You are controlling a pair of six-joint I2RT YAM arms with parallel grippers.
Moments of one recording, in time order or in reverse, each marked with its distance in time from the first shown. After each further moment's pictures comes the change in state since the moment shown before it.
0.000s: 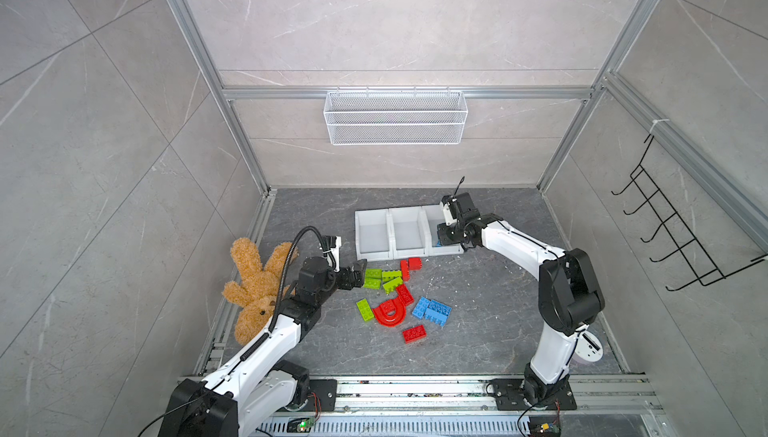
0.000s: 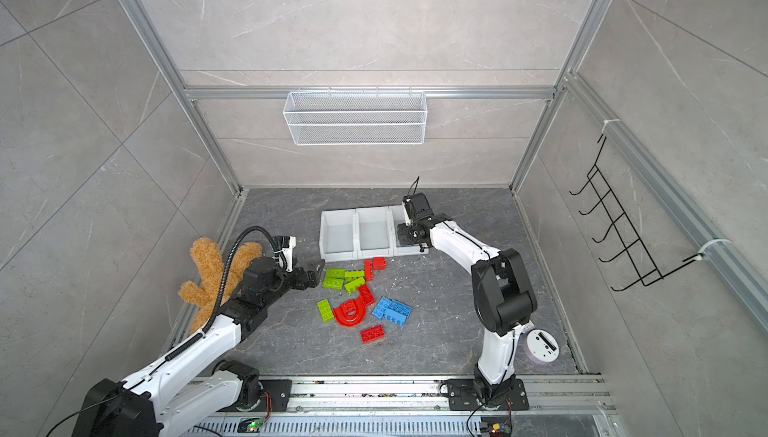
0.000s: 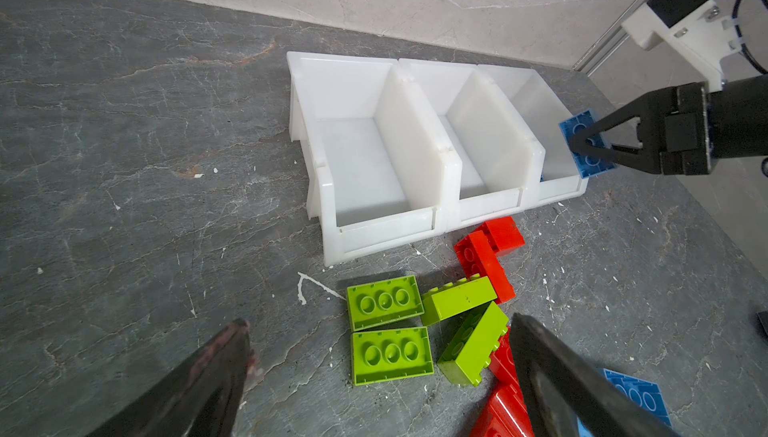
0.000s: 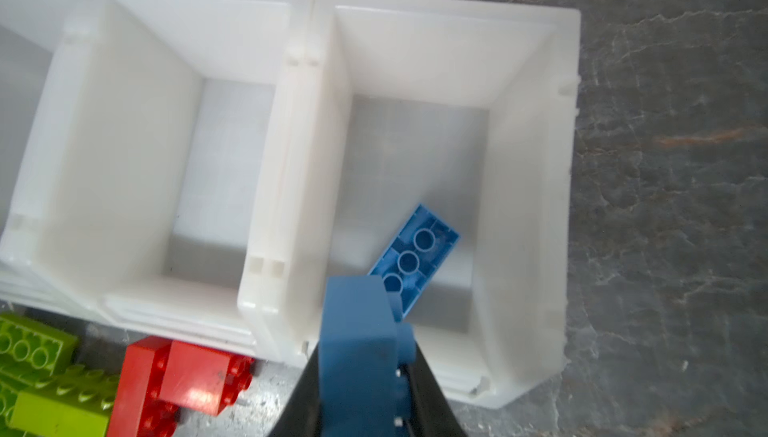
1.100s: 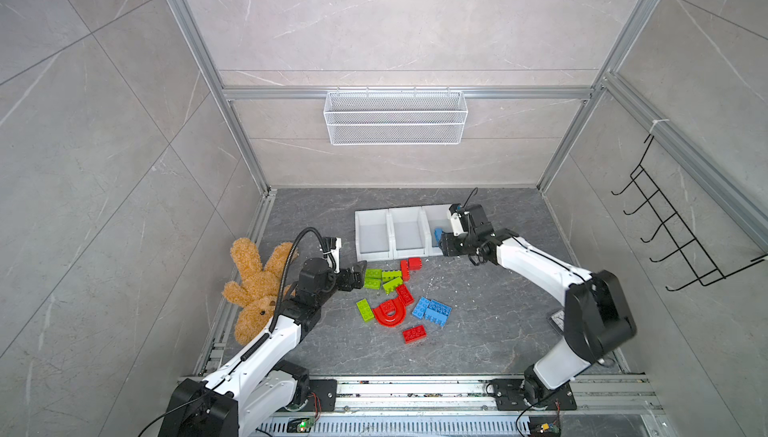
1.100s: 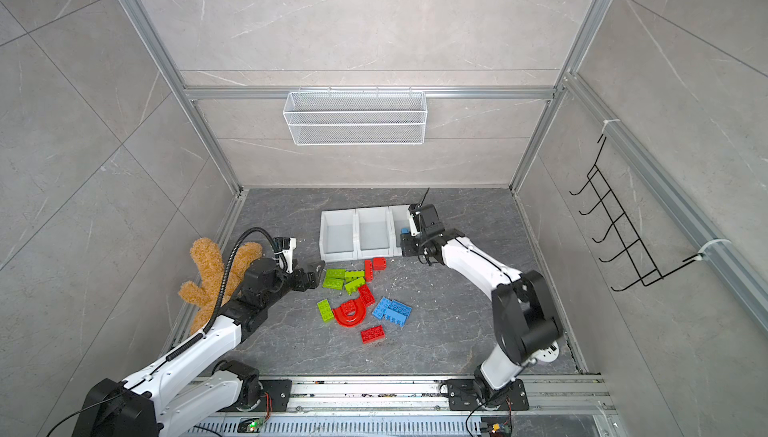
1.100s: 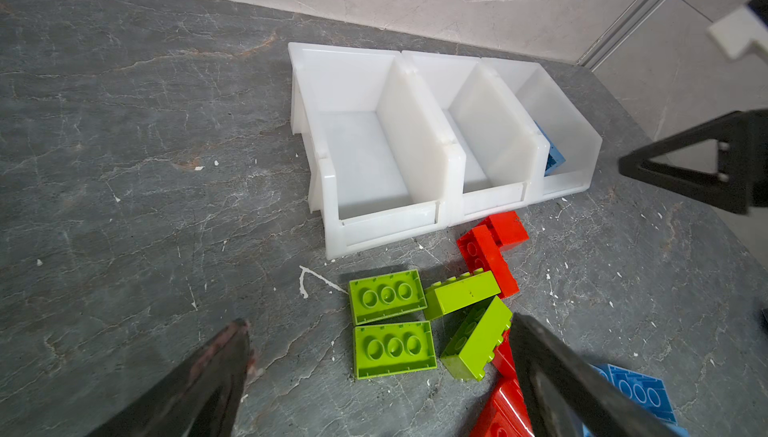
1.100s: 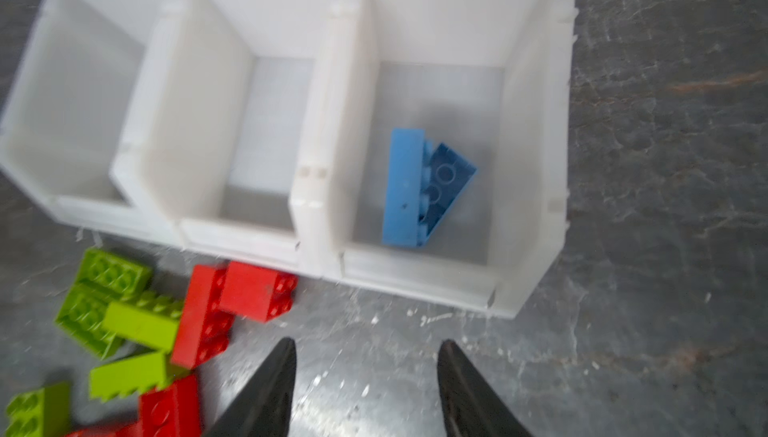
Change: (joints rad) left arm 0.000 0.000 -0.011 0.000 -0.001 0.000; right arm 0.052 -0.312 -0.303 0.065 -0.077 0.064
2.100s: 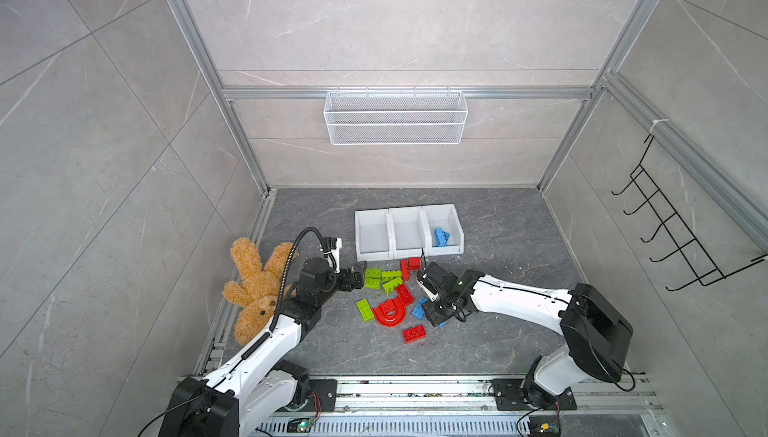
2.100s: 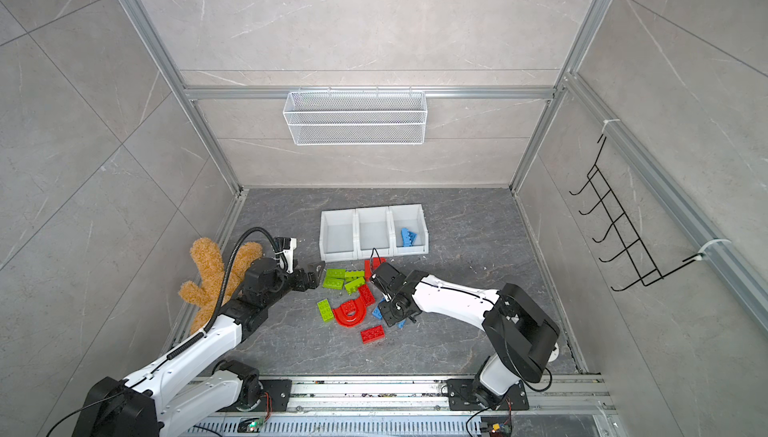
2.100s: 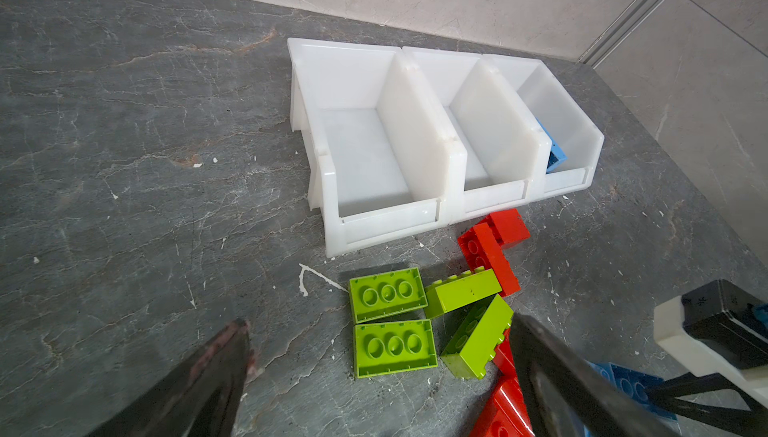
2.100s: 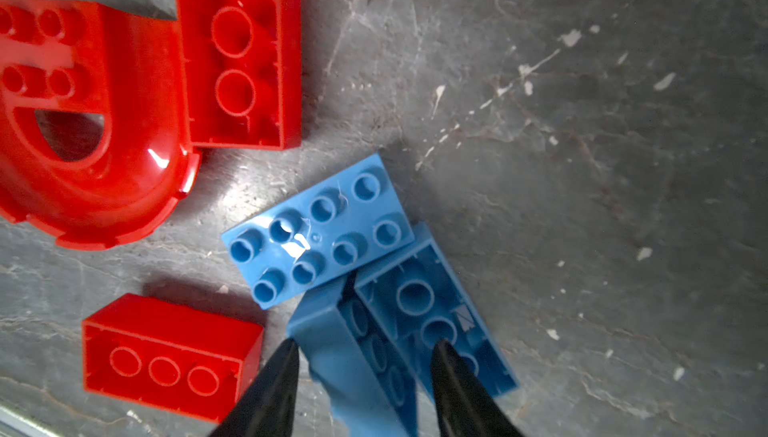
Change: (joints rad) left arm 0.000 0.007 0.000 0.001 0.002 0.000; right arm 0.411 0.026 -0.153 -0.253 0.079 0.076
